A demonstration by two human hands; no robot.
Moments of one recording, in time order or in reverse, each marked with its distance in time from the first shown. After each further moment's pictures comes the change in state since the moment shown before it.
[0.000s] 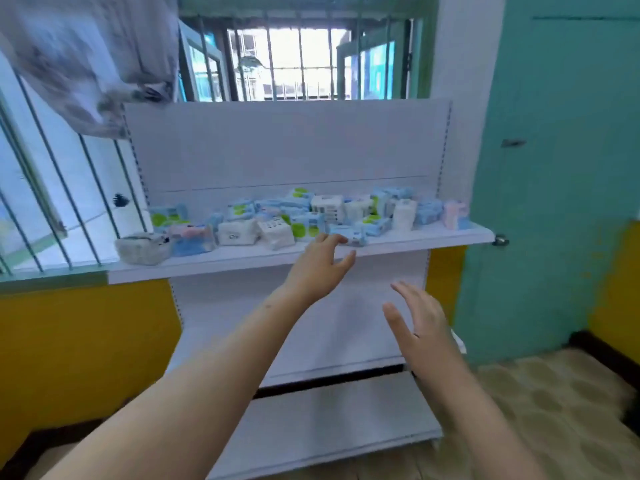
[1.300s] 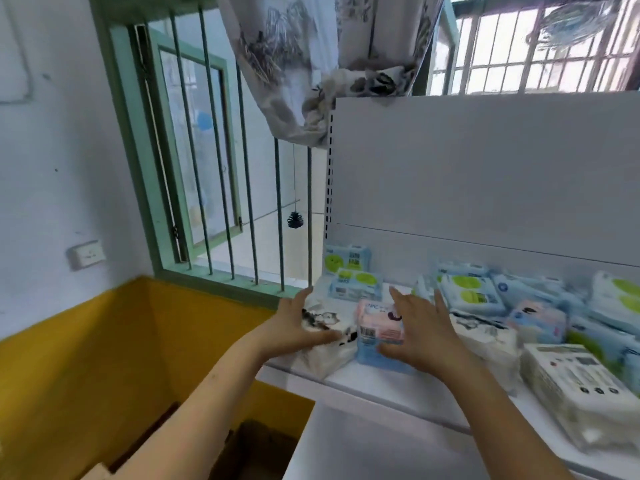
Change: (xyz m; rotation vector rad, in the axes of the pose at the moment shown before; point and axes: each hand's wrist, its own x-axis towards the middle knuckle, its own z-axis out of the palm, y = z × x) left_hand 0.089 -0.530 -0.219 -0.131 0.024 -0.705; right_hand 0.417 -0.189 0.477 -0.411 -0.494 -0.527
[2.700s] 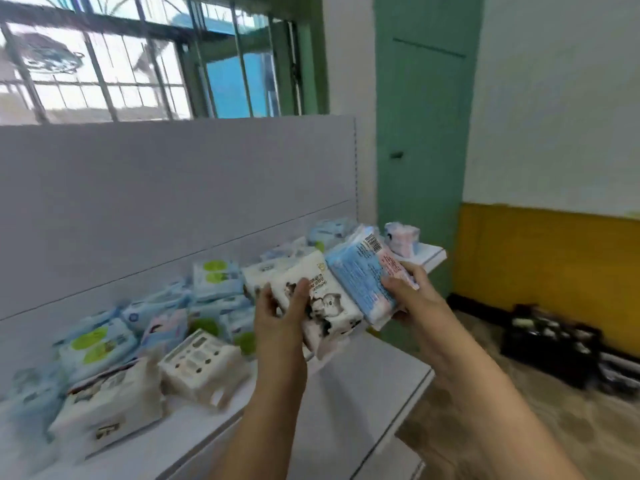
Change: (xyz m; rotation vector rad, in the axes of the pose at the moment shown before) left_hand -0.109 0.340 0.303 -1.200 -0.501 0.243; right_hand -0.358 0.169 -0.154 1.168 1.053 0.862
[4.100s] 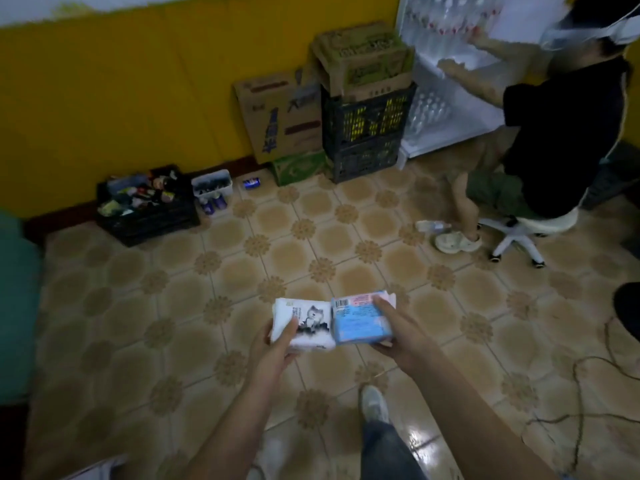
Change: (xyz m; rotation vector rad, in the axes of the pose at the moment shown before) left_hand -0.464 -0.603 0.567 0.686 -1.061 -1.031; right_hand -0.343 0.140 -0.857 0.391 1.419 0.588
